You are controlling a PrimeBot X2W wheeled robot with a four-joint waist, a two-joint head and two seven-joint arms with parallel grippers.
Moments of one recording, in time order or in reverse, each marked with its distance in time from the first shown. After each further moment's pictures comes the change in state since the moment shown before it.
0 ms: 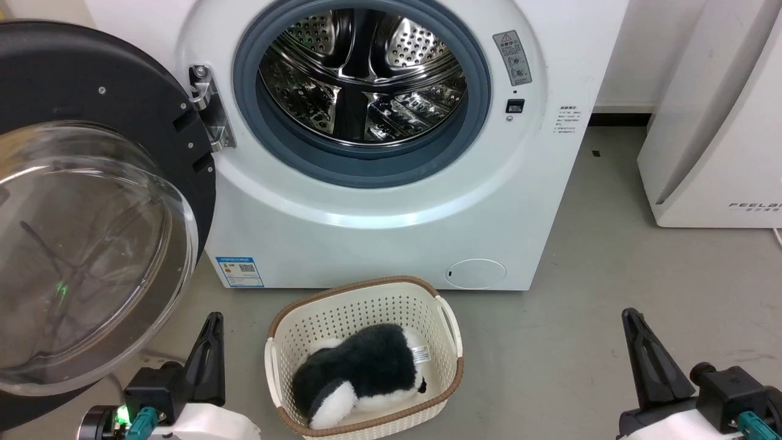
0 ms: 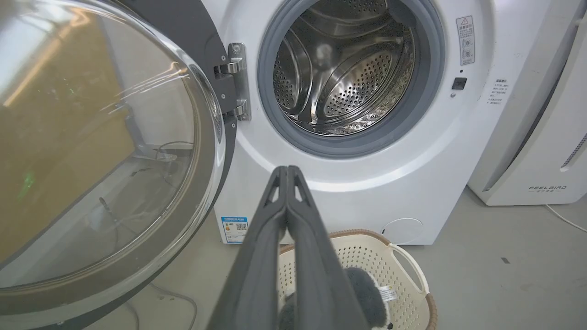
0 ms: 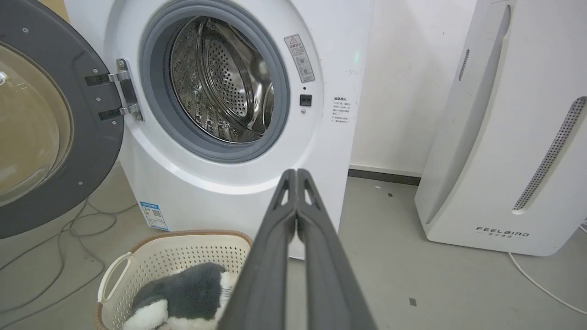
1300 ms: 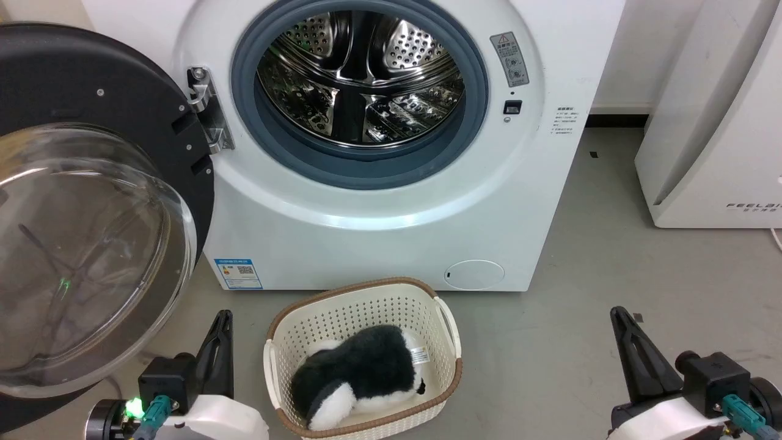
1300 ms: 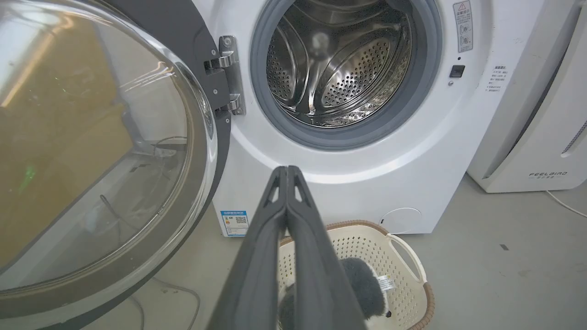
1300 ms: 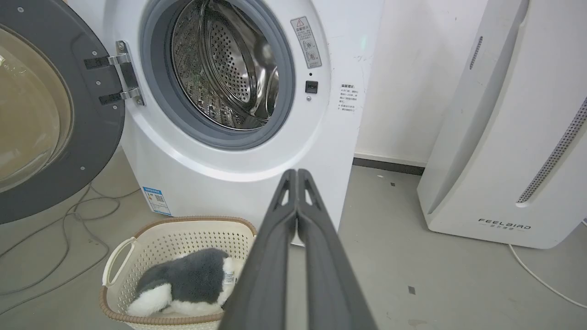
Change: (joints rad) left arm -0.002 0.000 -0.032 -0.036 0.018 0.030 0.081; right arm -0.022 0.000 0.017 0.003 -0.009 0.000 0.078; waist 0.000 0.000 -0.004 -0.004
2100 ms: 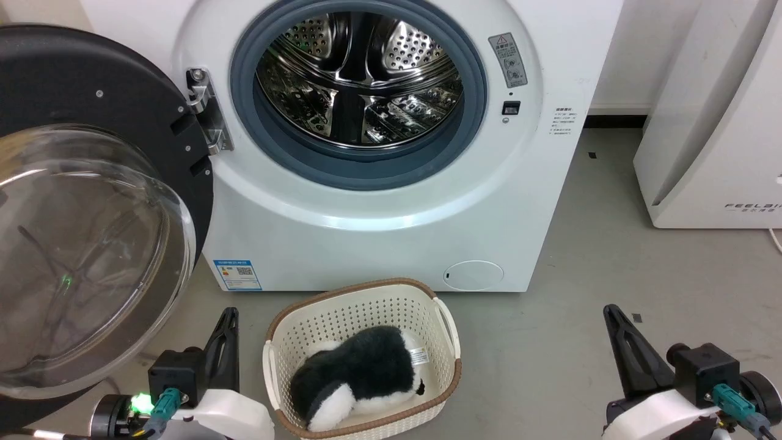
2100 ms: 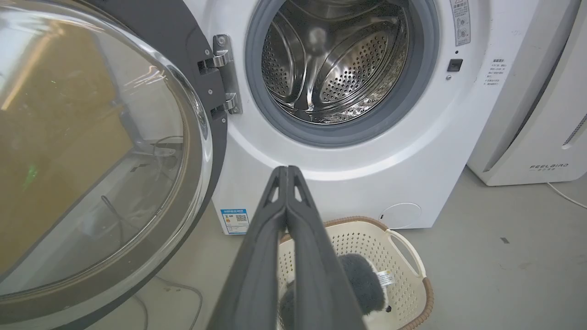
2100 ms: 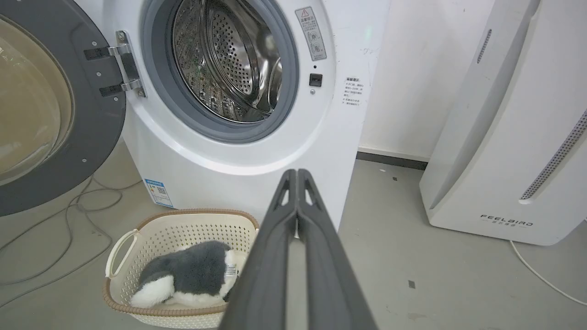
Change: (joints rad) left arm -0.003 0.000 -0.022 -0.024 0.016 0.019 0.048; right arm -0.018 0.000 0.012 0.002 -0.003 0.000 0.048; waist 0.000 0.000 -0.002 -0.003
